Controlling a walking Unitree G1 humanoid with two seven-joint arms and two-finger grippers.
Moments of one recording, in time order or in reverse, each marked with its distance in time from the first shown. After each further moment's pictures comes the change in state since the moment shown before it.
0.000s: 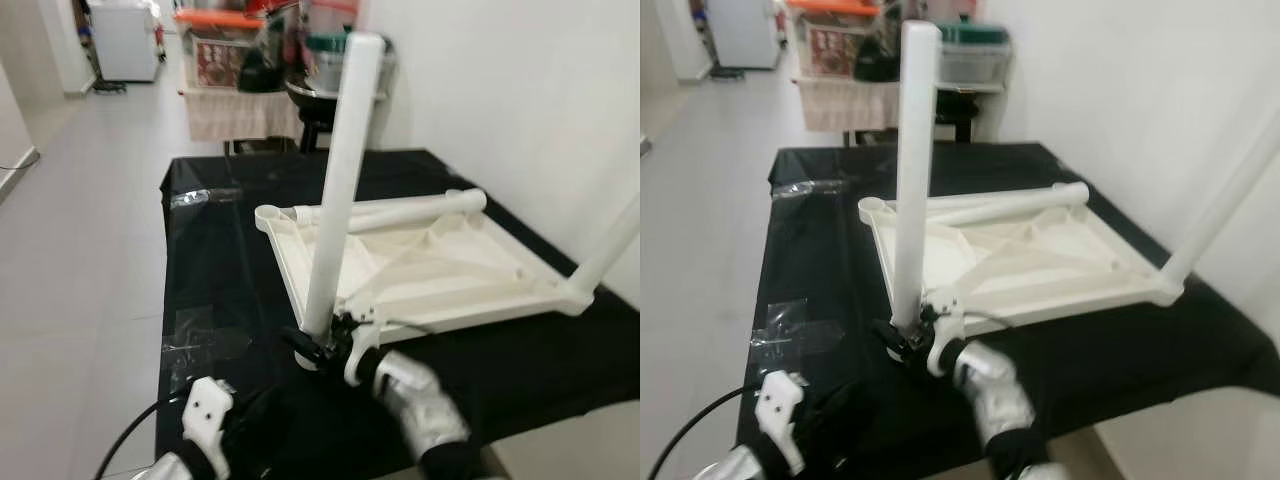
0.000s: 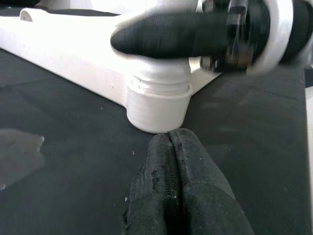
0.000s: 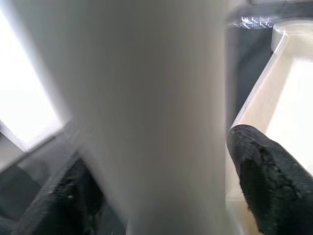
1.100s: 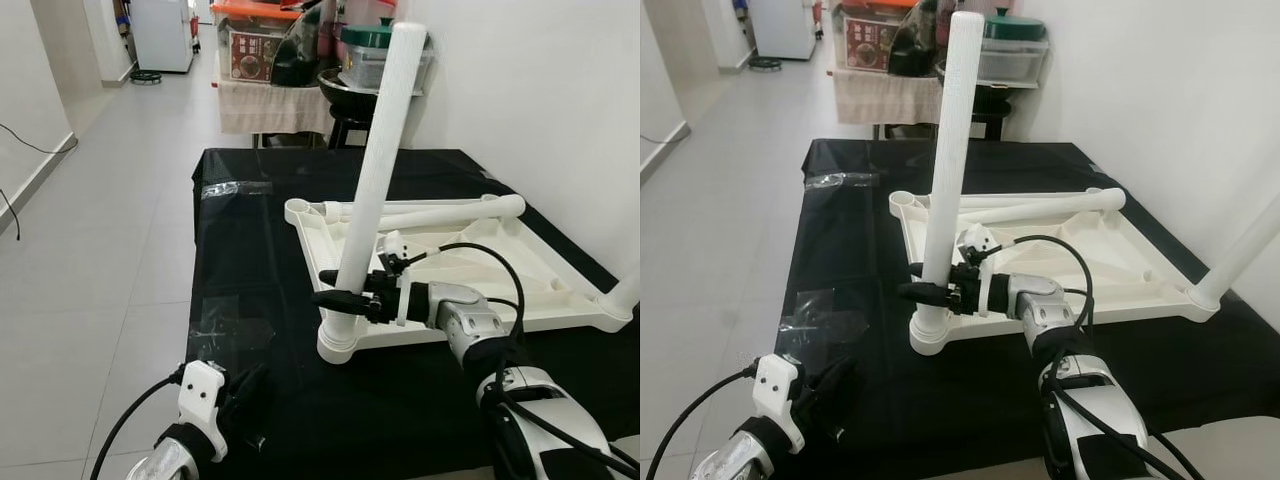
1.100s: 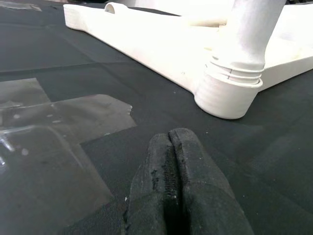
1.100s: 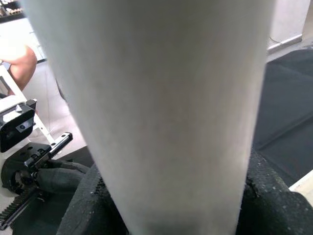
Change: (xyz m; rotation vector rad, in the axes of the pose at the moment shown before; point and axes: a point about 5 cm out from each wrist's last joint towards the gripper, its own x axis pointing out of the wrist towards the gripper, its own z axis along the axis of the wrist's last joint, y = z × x) left arm 0.005 0.013 -0.006 -0.051 0.006 0.155; right arm -0.027 -0.047 0.048 -0.020 0.045 0.257
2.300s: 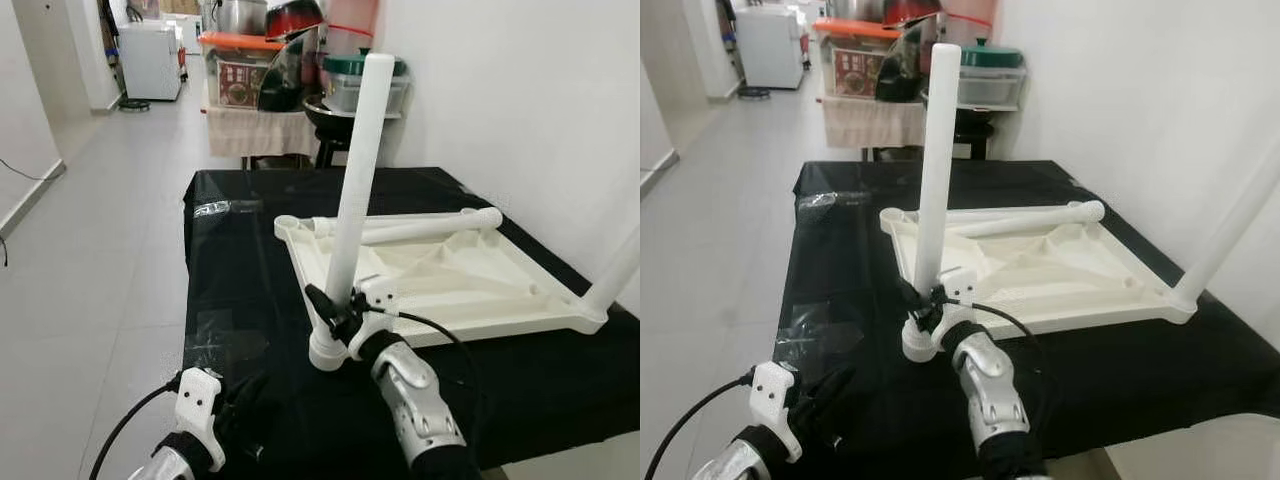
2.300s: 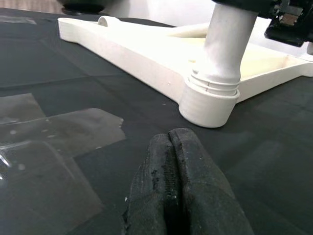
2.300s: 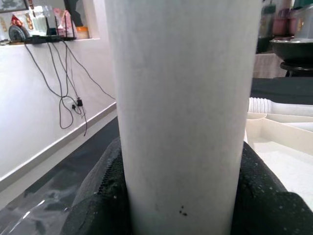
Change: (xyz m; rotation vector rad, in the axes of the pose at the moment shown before) left arm -0.006 0.002 -0.003 -0.031 0.015 0.008; right arm 0.040 0.043 -0.048 -0.019 -0.197 -0.735
